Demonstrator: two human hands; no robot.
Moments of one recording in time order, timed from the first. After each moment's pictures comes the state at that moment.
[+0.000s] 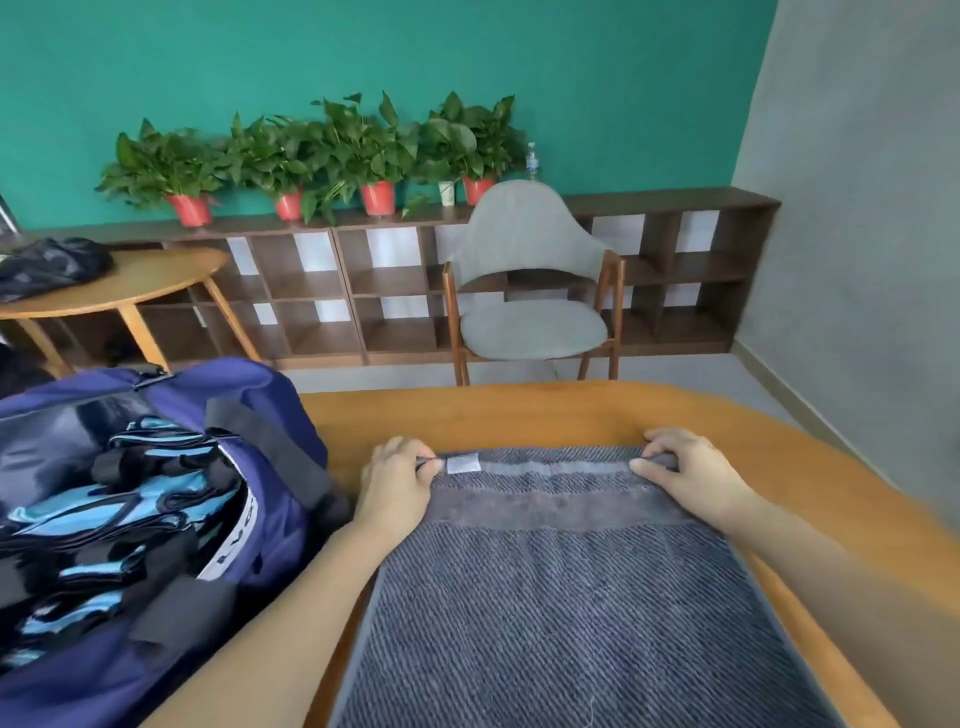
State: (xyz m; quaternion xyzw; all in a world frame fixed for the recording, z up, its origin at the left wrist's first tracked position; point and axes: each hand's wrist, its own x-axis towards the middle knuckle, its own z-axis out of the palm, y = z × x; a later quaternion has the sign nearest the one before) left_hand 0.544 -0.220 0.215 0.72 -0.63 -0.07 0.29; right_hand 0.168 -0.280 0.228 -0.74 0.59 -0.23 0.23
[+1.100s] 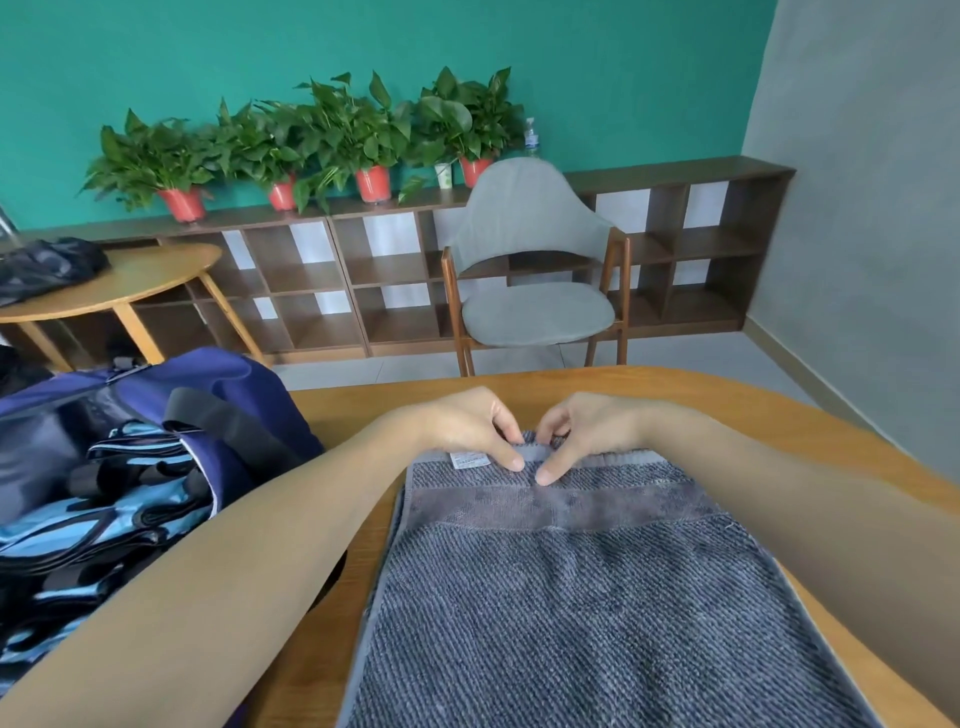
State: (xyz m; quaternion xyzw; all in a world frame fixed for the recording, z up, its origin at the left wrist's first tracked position) left_hand 0.488 -0.281 0.310 0.56 -0.74 -0.36 0.04; right_hand 0.280 -0.309 0.301 -0.82 0.43 0.02 0.37
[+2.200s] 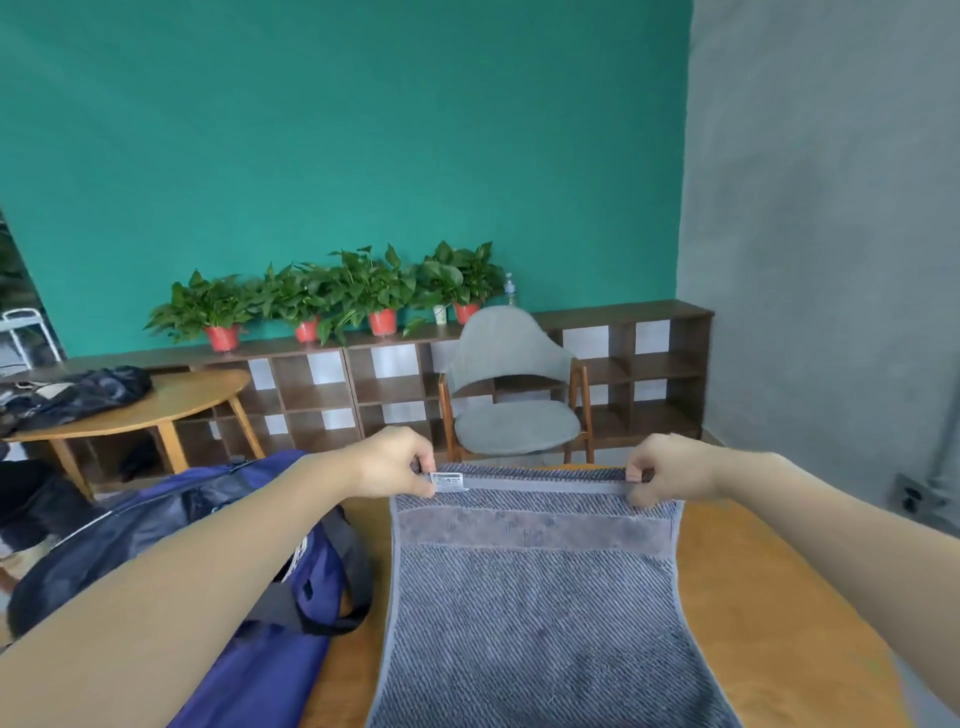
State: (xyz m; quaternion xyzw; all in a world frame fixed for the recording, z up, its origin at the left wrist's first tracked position) left_hand 0.521 -0.132 0.457 0.61 -0.78 -0.12 0.07; right_hand 0.142 -0.173 0.428 -0.83 0.53 -0.04 0.15
